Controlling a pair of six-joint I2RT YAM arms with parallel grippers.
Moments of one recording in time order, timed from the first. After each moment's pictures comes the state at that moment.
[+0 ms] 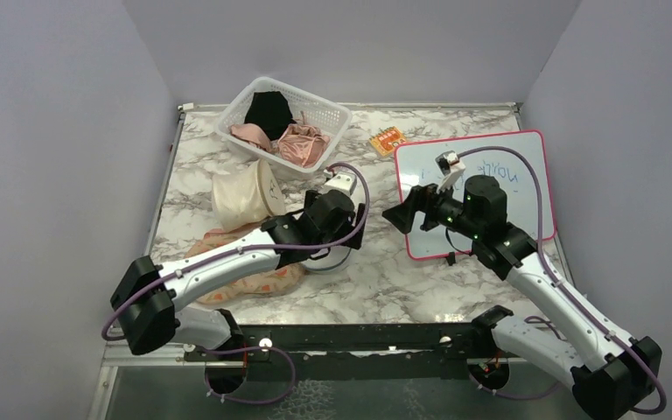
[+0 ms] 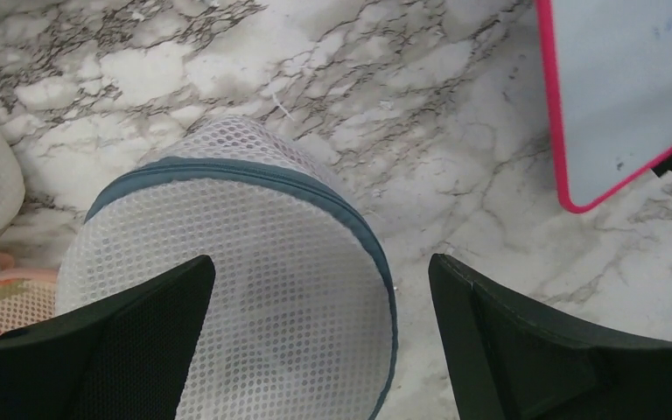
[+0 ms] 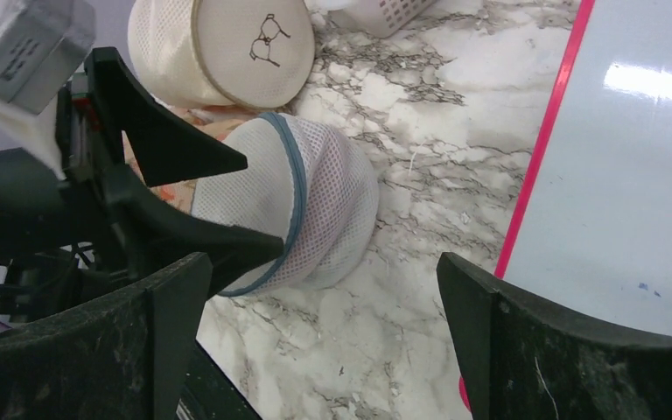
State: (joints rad) left arm -0.97 1.29 0.96 -0.34 -0.33 -0.45; right arm 0.49 0.92 0.77 -0.18 -0.31 0.38
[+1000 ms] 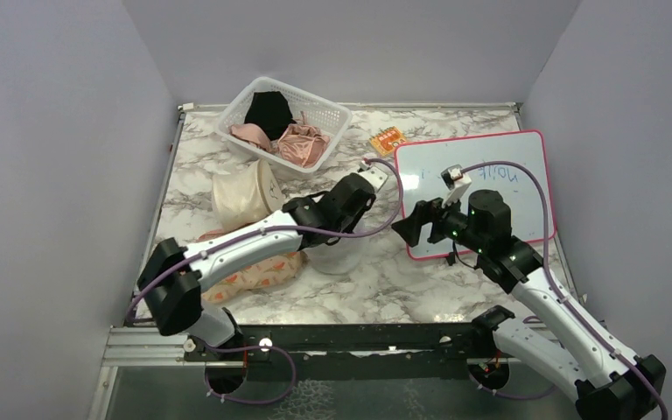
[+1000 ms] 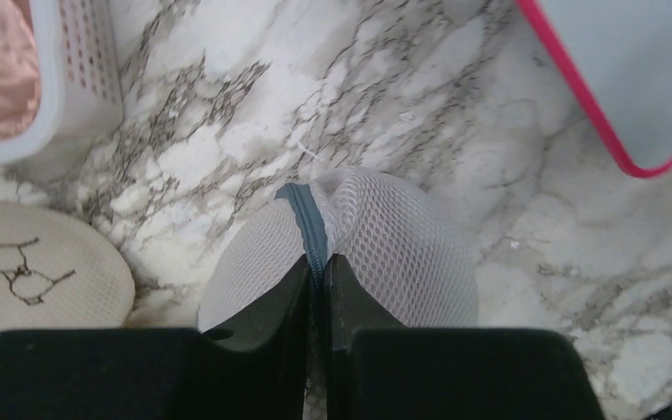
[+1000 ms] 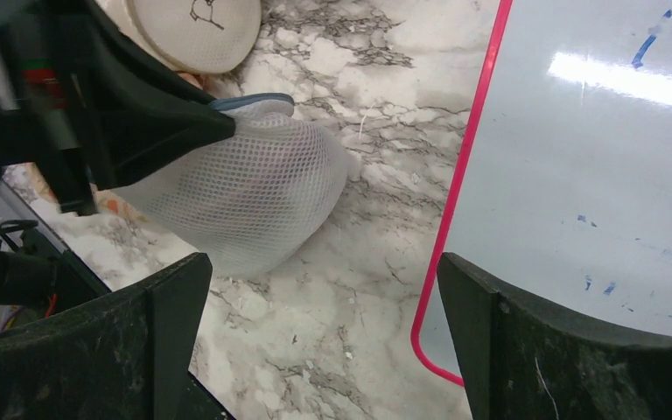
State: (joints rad) left arm -0.96 1.55 1.22 -0.52 -0.41 -0.20; right arm 0.48 0.79 0.66 -0.25 -0.22 0.30
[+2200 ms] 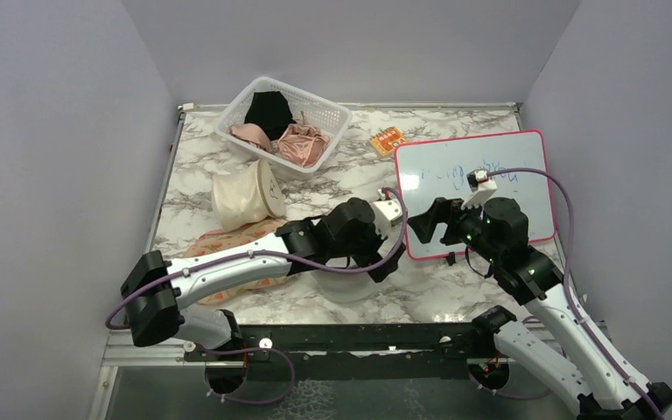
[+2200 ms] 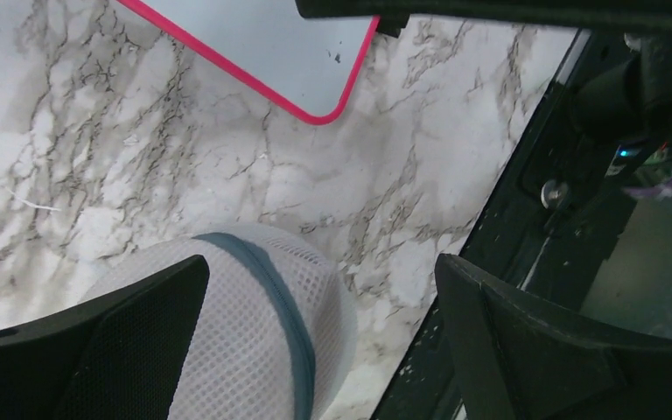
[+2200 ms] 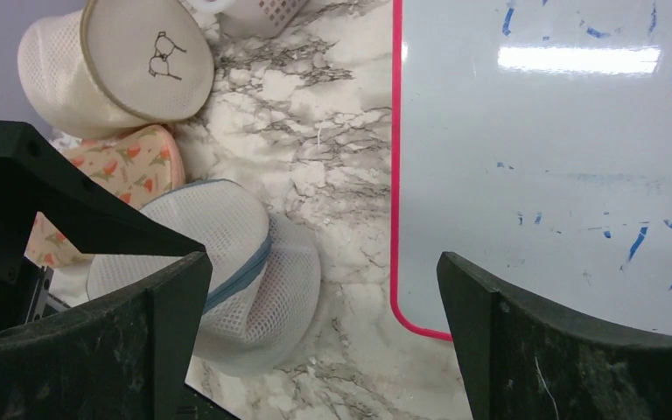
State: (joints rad) left arm -1.11 1.33 1.01 -0.28 0.05 -0.15; right arm 0.48 0.68 0.70 -0.40 -0.06 0.42
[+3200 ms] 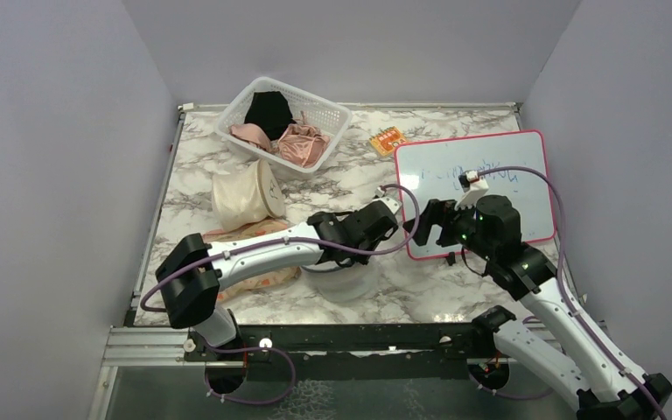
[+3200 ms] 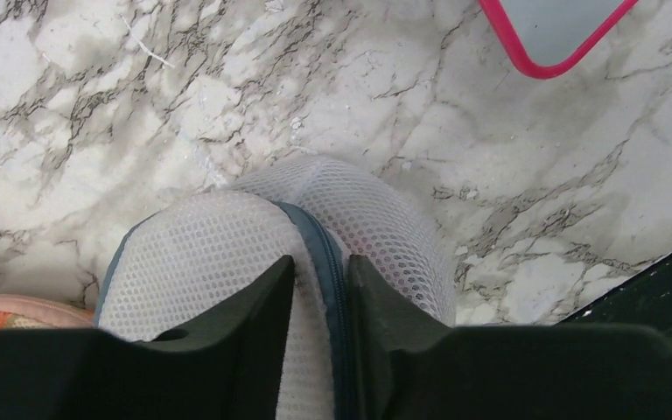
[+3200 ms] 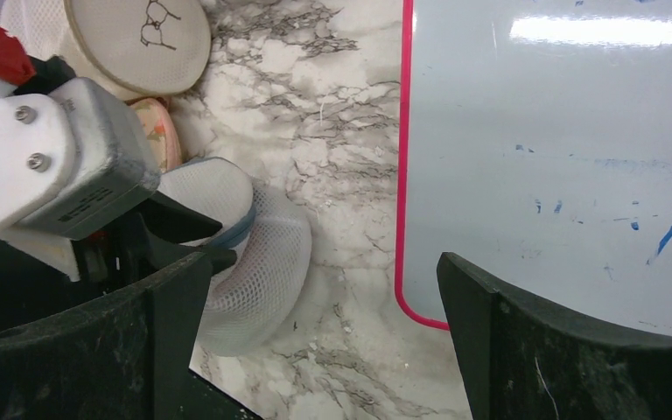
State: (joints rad) left arm -1.11 1.61 1.23 -0.61 -0.29 -0.35; right arm 0.48 0.70 0.69 -0.41 -0.08 0.42
